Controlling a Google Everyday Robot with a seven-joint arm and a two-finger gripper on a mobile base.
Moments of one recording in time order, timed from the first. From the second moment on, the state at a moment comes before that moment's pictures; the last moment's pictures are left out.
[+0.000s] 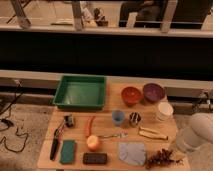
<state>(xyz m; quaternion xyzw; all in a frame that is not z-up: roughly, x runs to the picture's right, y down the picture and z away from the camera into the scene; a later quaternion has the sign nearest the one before) 0.333 0.301 0.691 -0.38 -0.06 0.12 0.92</state>
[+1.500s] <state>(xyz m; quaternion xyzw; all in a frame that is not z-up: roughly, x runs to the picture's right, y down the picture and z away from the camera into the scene) 0.268 0.236 0.608 -0.30 -0.06 0.00 0.95</state>
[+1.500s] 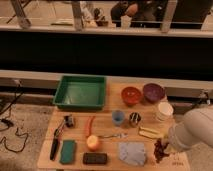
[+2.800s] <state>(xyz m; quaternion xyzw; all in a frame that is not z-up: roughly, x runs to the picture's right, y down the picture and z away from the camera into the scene) 0.259 0.213 0.603 -0.29 -0.06 -0.01 0.96</state>
